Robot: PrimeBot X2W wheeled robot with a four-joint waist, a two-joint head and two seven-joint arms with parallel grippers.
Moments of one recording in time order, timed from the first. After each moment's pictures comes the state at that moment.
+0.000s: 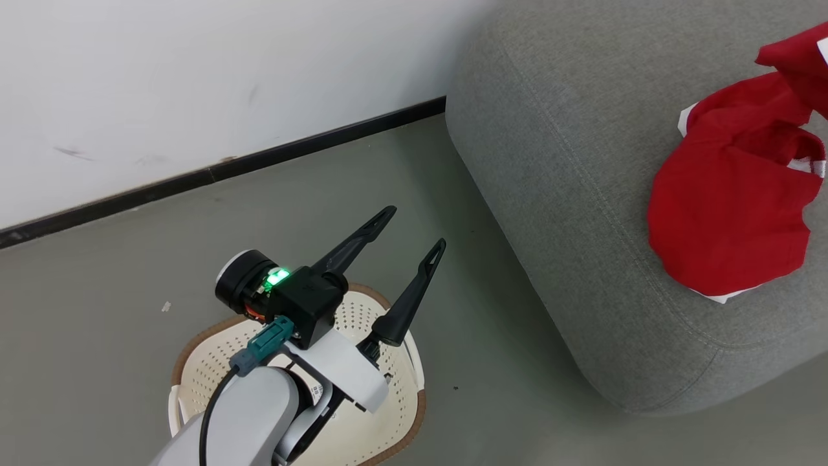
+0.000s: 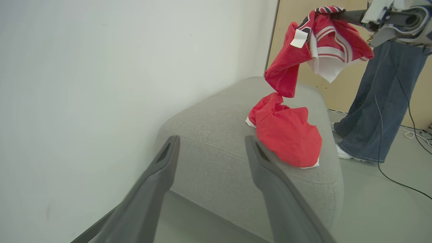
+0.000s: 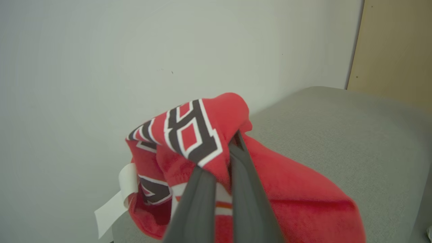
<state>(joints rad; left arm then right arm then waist) -0.46 0.18 -0.64 -0.02 -0.43 0.00 -0.11 -0.81 -0.49 -0.21 0.63 0.43 0.13 -0.07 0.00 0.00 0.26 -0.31</state>
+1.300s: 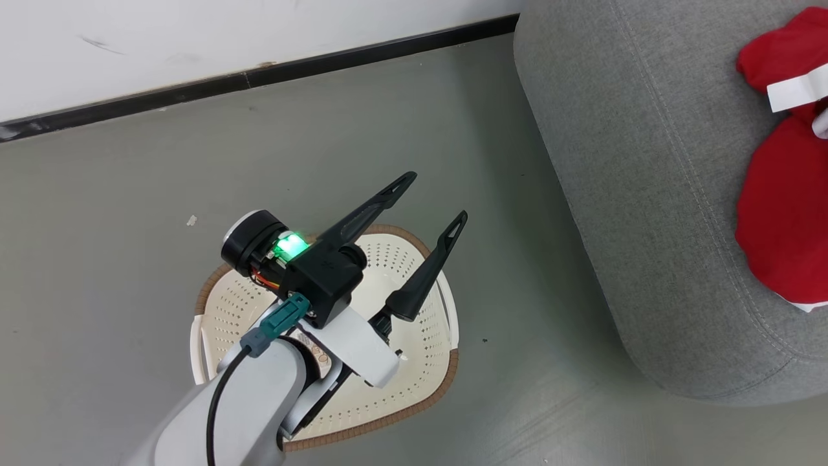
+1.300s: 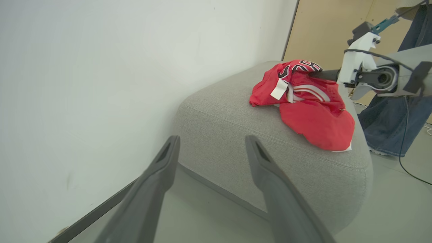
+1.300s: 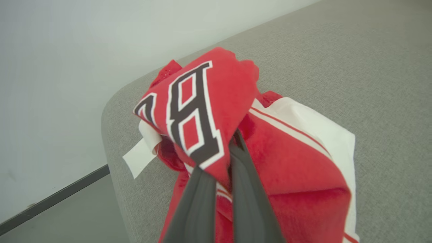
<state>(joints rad) -0.55 0.19 -0.66 -0.06 -0.38 -0.01 -0.07 -0.82 -0.36 -0.25 0.95 0.29 0.13 -0.22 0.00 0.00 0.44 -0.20</state>
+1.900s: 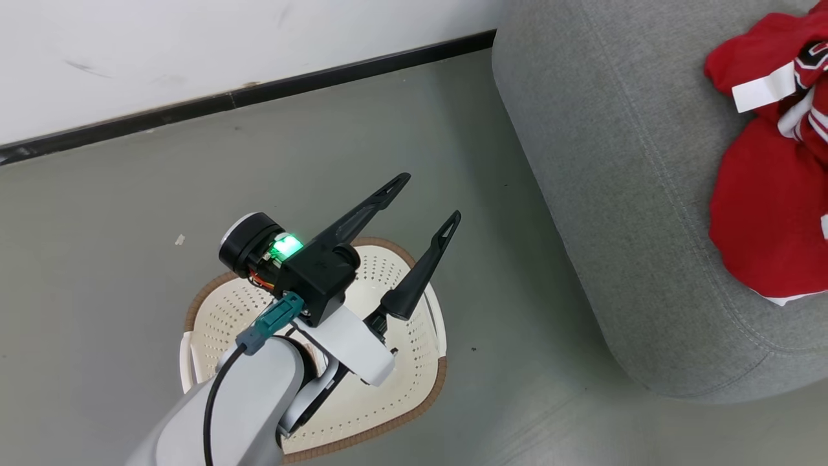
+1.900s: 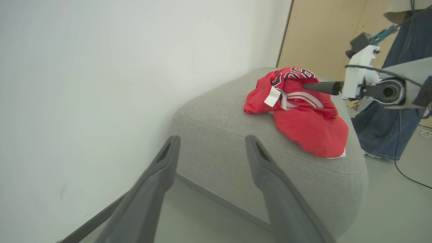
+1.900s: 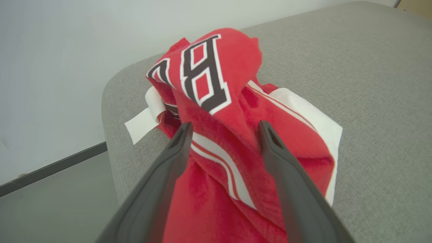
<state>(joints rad) -0.55 0.18 -0.66 -0.02 -0.39 -0.02 -0.11 -0.77 -0.34 -0.15 0.92 0.25 0.13 -0.24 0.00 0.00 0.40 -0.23</state>
